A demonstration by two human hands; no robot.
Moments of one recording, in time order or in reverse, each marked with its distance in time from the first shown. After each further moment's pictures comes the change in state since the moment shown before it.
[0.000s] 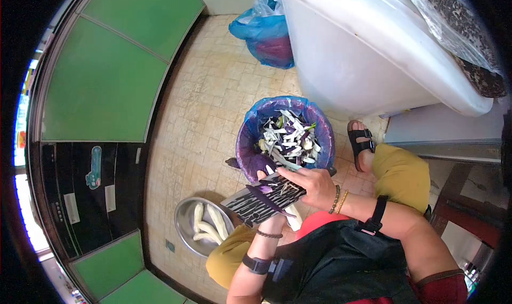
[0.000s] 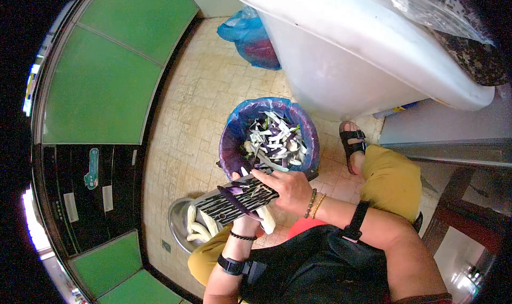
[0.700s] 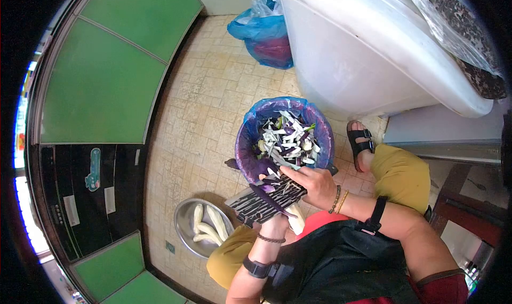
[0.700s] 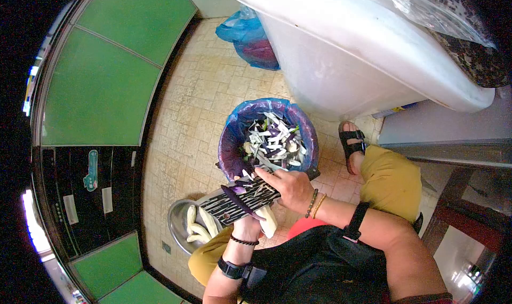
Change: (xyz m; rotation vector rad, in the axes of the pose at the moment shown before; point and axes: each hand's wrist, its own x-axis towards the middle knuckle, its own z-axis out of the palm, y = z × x) left_hand -0.013 -0.003 0.002 -0.037 0.059 -0.041; right_hand -0.003 0.004 -0.003 -0.094 -0.035 0.031
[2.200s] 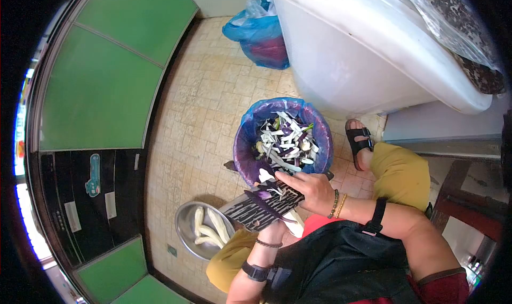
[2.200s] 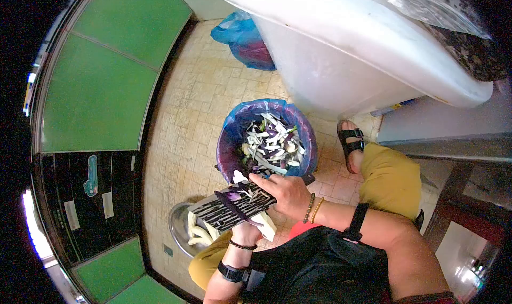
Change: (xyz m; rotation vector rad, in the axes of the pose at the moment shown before) left_hand -0.005 -0.001 -0.027 -0.012 -0.099 -0.012; right_hand -0.002 -0.008 0.002 0.066 -0.004 -0.011
